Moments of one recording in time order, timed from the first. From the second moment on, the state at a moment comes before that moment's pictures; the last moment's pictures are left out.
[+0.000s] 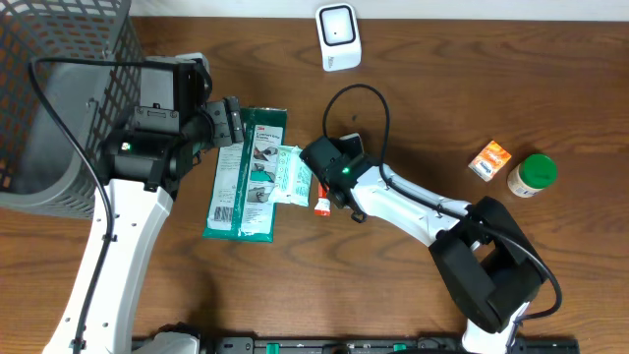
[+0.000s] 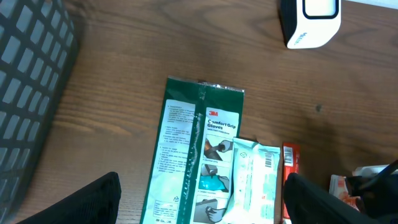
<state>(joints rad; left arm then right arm) -0.15 1.37 1.35 -0.84 -0.01 -0.25 0.73 1.93 1.22 -0.69 0.44 0.48</state>
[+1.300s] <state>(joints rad) -0.15 1.37 1.35 -0.84 -0.01 -0.25 0.73 1.93 1.23 -0.66 0.41 0.45</state>
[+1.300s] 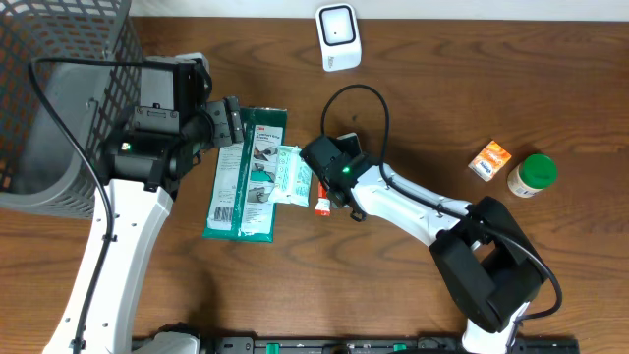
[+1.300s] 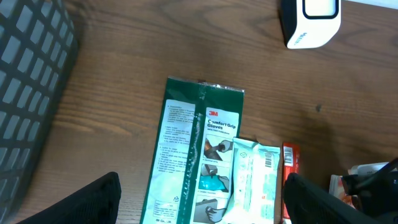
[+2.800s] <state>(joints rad) -0.15 1.37 1.35 -0.84 -0.01 -0.25 0.73 1.93 1.23 -0.71 0.44 0.37</state>
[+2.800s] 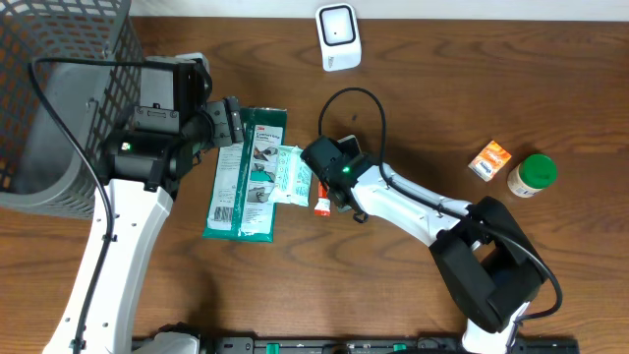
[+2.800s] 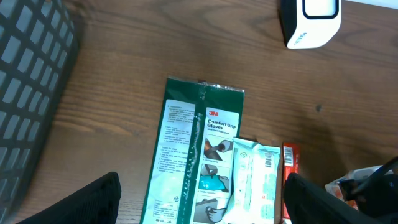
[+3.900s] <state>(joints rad) -0.15 1.37 1.35 -0.84 -0.01 -0.25 0.73 1.91 1.12 -0.59 0.49 0.35</state>
